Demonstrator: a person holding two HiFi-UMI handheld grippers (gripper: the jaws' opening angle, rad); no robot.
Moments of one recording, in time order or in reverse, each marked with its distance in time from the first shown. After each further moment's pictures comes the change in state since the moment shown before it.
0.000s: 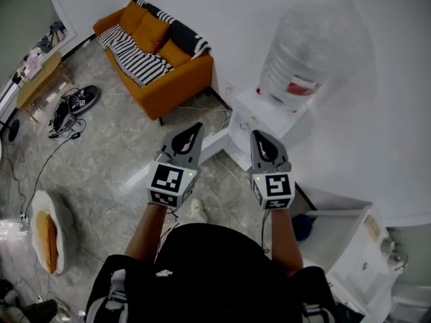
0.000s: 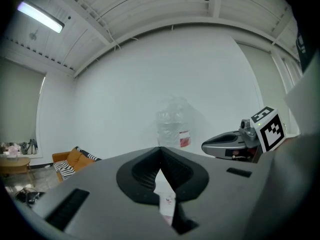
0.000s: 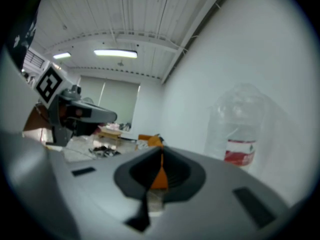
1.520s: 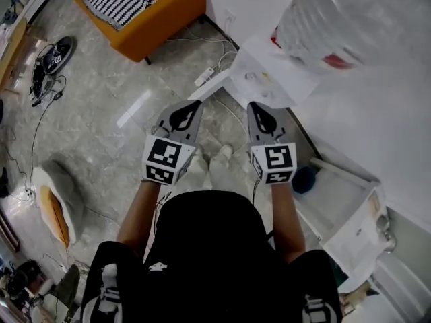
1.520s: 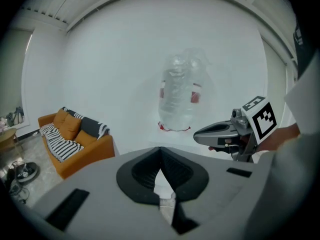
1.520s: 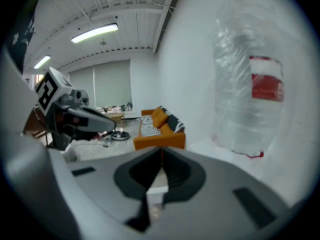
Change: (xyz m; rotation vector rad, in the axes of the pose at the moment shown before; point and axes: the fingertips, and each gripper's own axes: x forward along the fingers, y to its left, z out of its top) left arm 0.111 0.037 -0.184 -0.152 0.370 -0.153; right arm 0.120 -0.014 -0.159 0.160 0.333 0.071
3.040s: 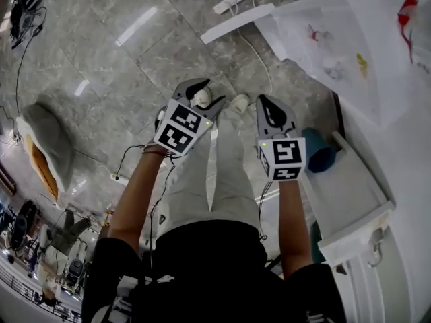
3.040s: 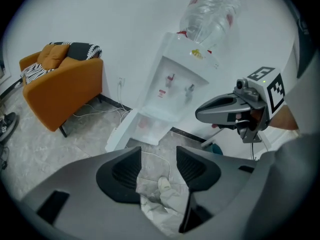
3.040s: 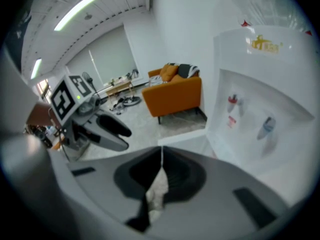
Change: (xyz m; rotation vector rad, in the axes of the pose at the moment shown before) left arm 0.124 0.031 -0.349 -0.234 0.530 -0.189; right arm 0.140 0.045 -0.281 0.092 0.454 0.185
